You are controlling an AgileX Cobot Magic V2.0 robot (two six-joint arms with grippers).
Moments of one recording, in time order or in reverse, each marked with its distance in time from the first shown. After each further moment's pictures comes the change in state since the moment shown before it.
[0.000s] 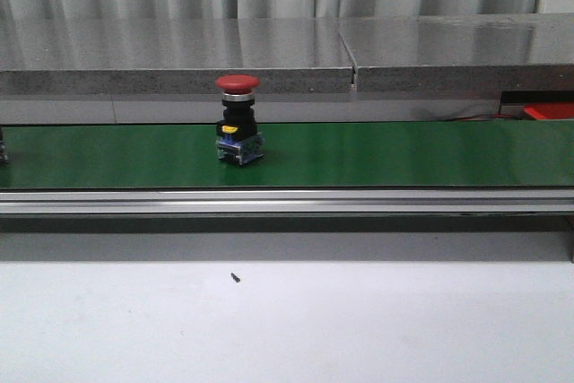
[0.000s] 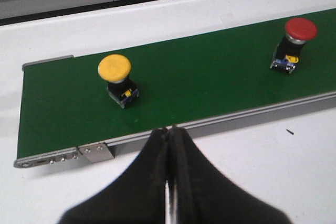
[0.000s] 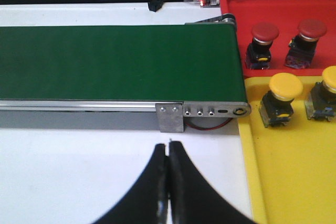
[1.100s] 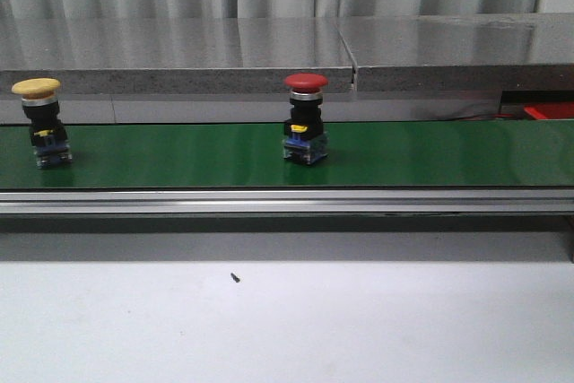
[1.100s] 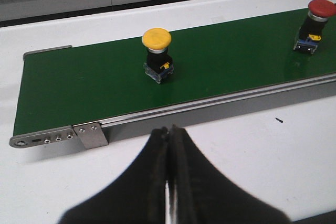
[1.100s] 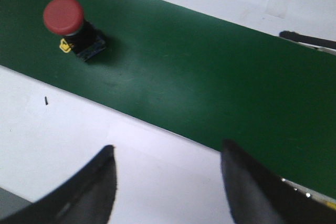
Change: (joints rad) left arm 0.000 -0.266 0.174 -0.020 -0.002 -0.002; right arm 0.325 0.959 -0.836 0.000 0.344 -0.015
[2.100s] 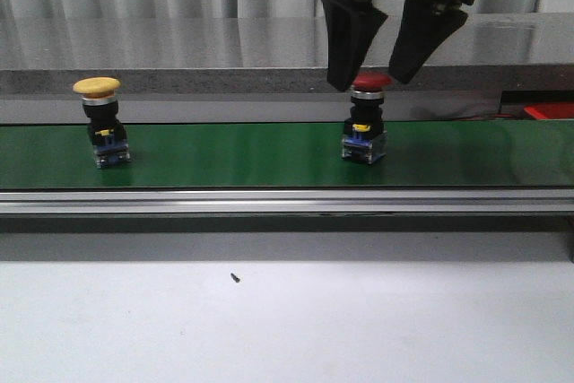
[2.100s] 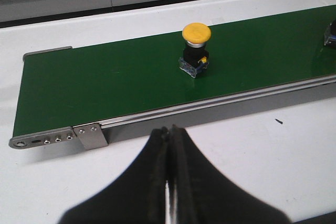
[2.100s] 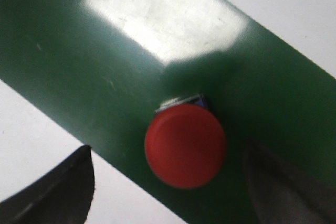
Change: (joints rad) left arm 0.000 0.000 0.000 -0.001 -0.004 0.000; right arm 0.078 0.553 -0.378 0.082 0.088 -0.183
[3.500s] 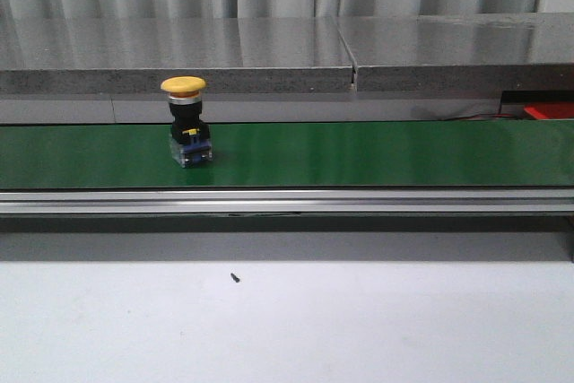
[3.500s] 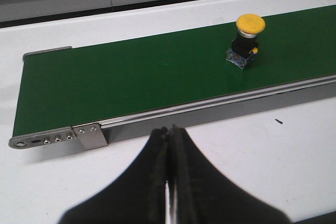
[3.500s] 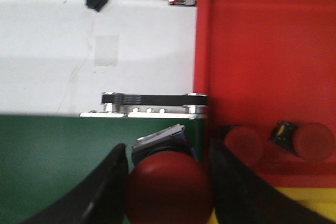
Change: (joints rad) left arm 0.000 0.000 0.000 -0.002 0.000 0.000; right arm -0.590 -0.133 -0.016 -0.030 -0.066 0.044
